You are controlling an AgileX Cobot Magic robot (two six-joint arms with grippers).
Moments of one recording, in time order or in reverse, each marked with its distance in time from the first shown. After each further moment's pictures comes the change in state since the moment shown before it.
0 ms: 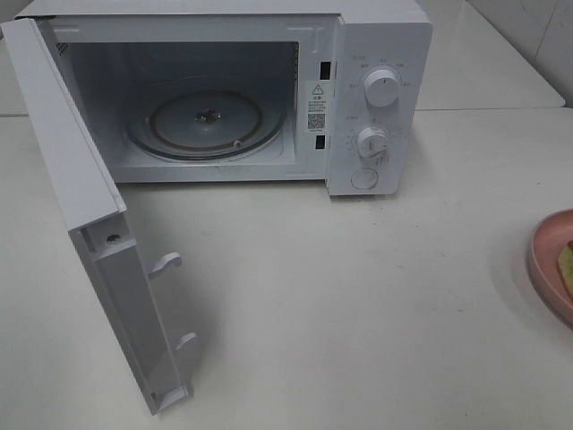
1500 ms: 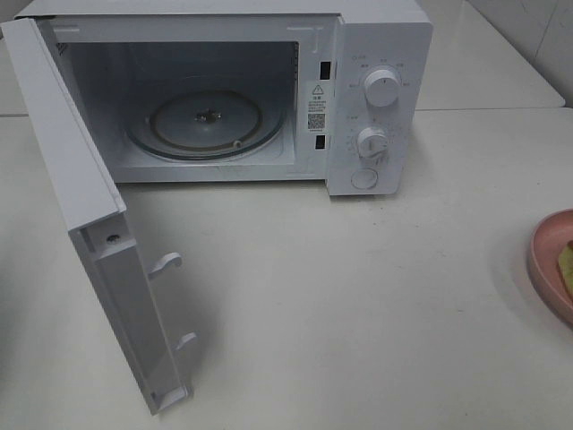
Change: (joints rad) left arm 0.000 0.861 0.314 0.048 -1.433 0.089; right arm 0.000 0.000 0.000 0.000 0.000 0.000
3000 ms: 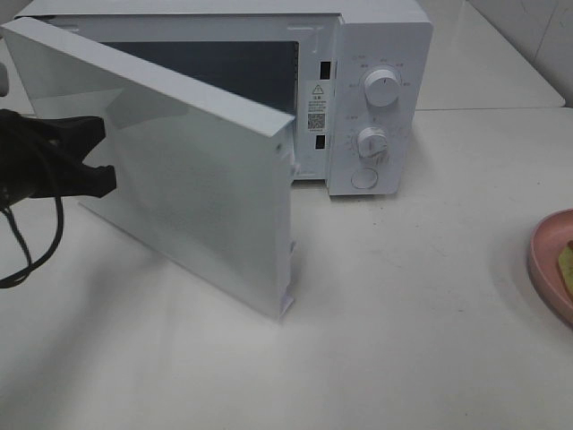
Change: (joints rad) left arm -0.433 0.708 -0.222 0.227 -0.500 -0.242; right arm 0.000 0.000 0.000 0.000 0.000 0.000
